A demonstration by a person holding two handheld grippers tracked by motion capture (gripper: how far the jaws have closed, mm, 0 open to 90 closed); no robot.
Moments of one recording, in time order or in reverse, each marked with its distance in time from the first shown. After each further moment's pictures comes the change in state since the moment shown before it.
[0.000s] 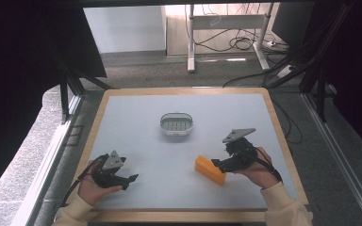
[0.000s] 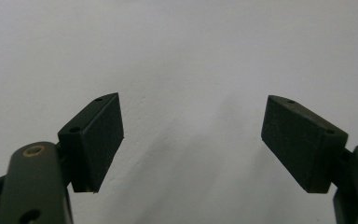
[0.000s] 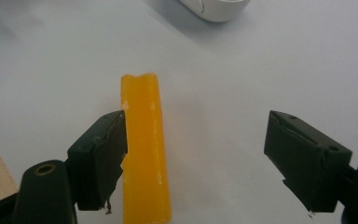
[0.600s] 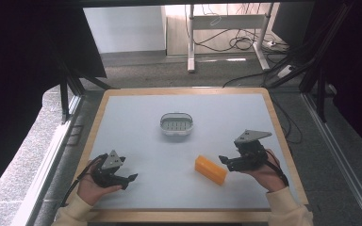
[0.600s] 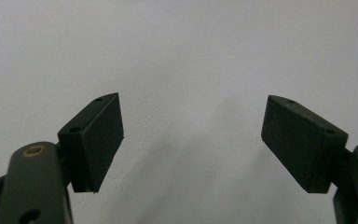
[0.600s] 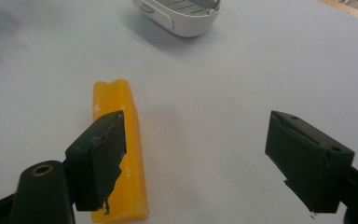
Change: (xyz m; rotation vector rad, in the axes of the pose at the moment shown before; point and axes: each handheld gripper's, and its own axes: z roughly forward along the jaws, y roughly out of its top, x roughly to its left) left arm 0.001 0.000 0.000 -0.004 0.003 -0.005; right arm -0.015 -0.022 -0.010 -0.125 -0.040 0.064
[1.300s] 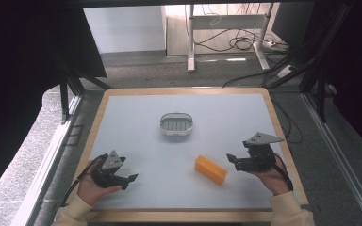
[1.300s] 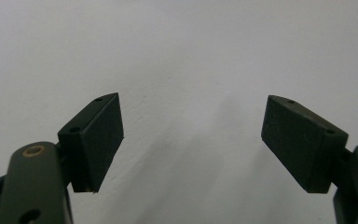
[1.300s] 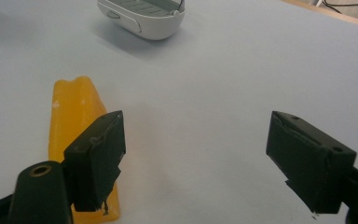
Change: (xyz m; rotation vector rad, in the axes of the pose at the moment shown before) left arm 0.000 -0.001 0.000 0.003 -0.001 0.005; right arm -0.019 -0.026 -0.004 -0.085 -0.061 0.077
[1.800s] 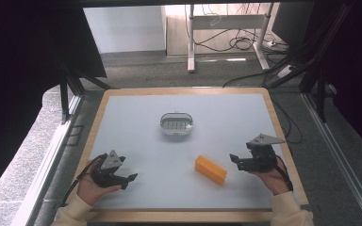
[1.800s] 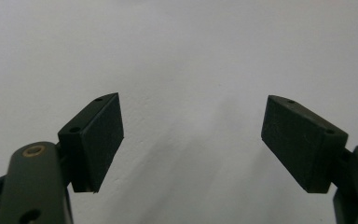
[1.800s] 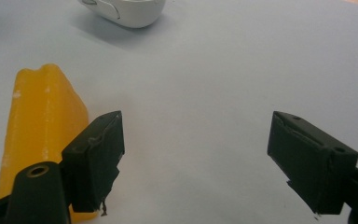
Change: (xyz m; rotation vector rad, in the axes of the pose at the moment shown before) left arm 0.001 0.000 -0.001 -0.011 0.001 -0.006; right arm -0.014 -0.016 0.010 0.004 -0.020 0.047
